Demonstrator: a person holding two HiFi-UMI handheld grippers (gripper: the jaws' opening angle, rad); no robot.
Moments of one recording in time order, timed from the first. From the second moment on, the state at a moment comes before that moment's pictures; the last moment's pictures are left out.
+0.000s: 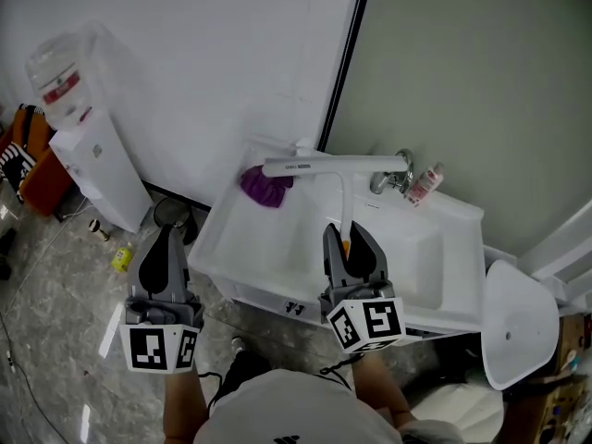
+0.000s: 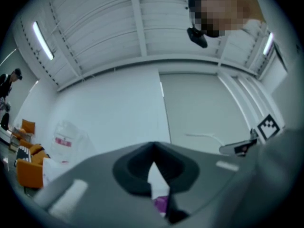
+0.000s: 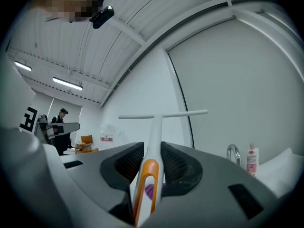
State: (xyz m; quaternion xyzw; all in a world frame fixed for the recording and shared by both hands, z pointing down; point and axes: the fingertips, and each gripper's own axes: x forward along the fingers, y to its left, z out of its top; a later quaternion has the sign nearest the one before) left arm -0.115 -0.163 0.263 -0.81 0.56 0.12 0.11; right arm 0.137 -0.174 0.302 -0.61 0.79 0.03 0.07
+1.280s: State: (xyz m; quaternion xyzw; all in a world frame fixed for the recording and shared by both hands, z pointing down) left arm -0.220 -0.278 0.305 -0.83 0.54 0.10 0.06; right arm 0.019 -0.301 0.380 -0.61 0.79 -0.09 0.01
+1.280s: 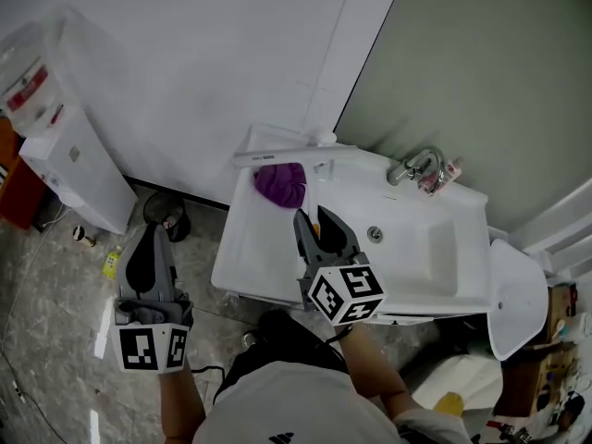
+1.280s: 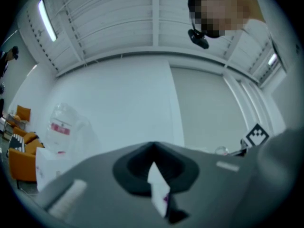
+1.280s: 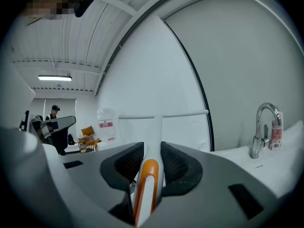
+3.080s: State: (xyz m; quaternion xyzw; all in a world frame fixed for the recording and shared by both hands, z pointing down) left arm -0.241 -0.366 0.349 -0.77 0.64 0.03 0.02; right arm 0.017 -0.490 0.590 -0.58 0.74 -0.30 -0.15
